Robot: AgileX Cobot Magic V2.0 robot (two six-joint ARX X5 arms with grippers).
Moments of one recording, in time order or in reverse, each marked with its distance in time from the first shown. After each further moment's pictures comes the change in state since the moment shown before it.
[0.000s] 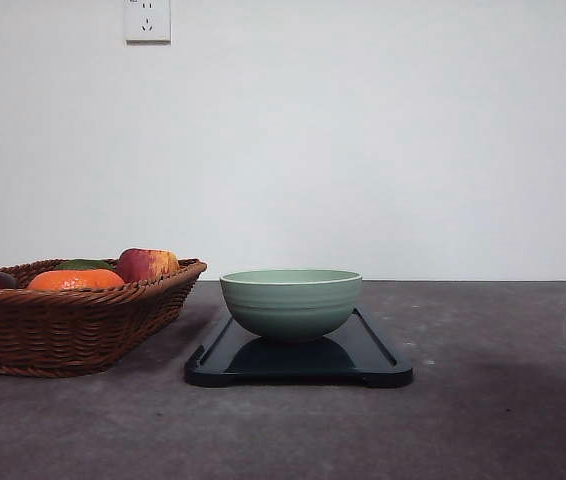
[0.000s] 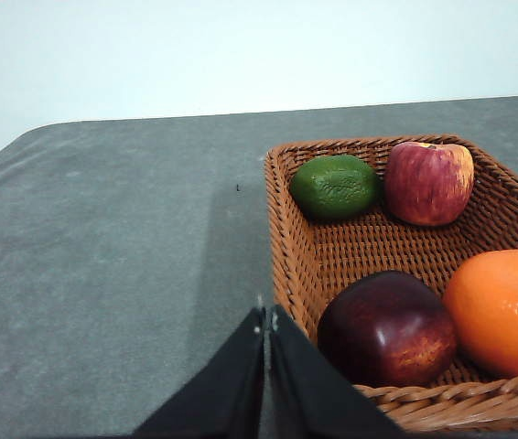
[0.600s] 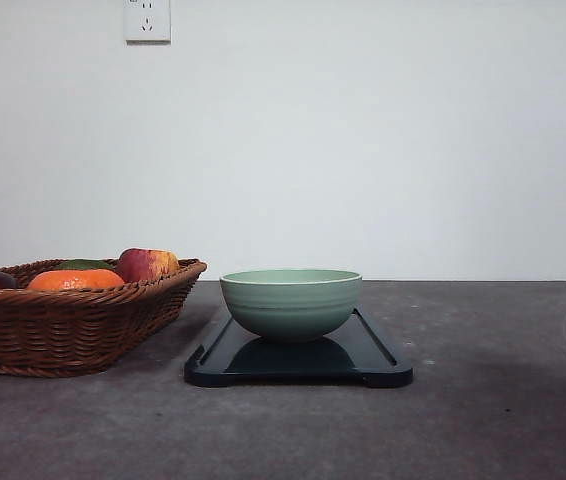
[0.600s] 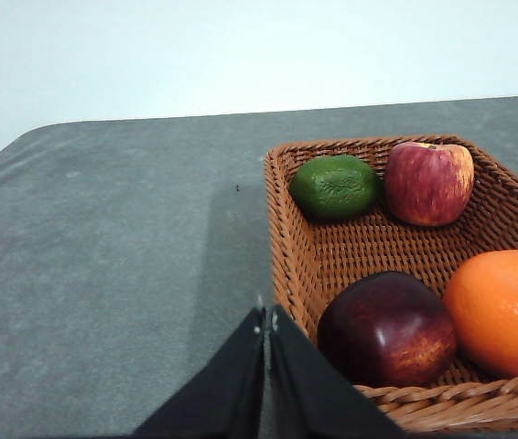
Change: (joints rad) left_arx 0.000 0.000 0.000 0.000 0.000 0.000; right_arx 0.000 0.000 0.000 0.000 0.000 0.000
